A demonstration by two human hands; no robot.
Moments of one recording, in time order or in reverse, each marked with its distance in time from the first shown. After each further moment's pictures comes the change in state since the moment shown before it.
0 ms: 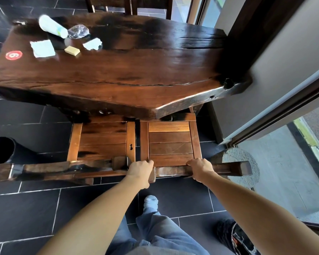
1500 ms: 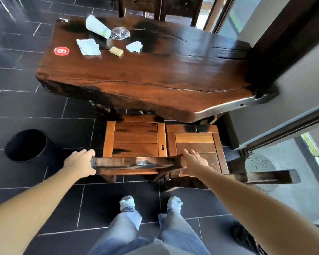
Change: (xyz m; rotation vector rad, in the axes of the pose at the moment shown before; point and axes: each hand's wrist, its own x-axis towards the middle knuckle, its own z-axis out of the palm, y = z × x) left_hand -0.118 -0.381 0.099 -0.317 0.007 -0.379; right_hand -0.016 -0.259 -0.053 0.158 -0.032 0.010
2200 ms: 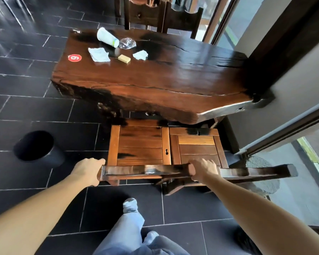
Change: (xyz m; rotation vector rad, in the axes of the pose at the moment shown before) left_hand -0.054 -0.010 0.028 0.211 0.042 0.149; right_hand -0.050 0.008 0.030 -0.204 0.152 -0.014
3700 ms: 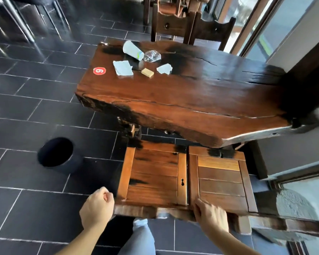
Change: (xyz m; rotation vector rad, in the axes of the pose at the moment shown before) left_hand 0.012 0.026 0.019 -0.748 0.357 -0.685; right_hand 0.027 -0.038 0.032 0.214 0.240 -0.044
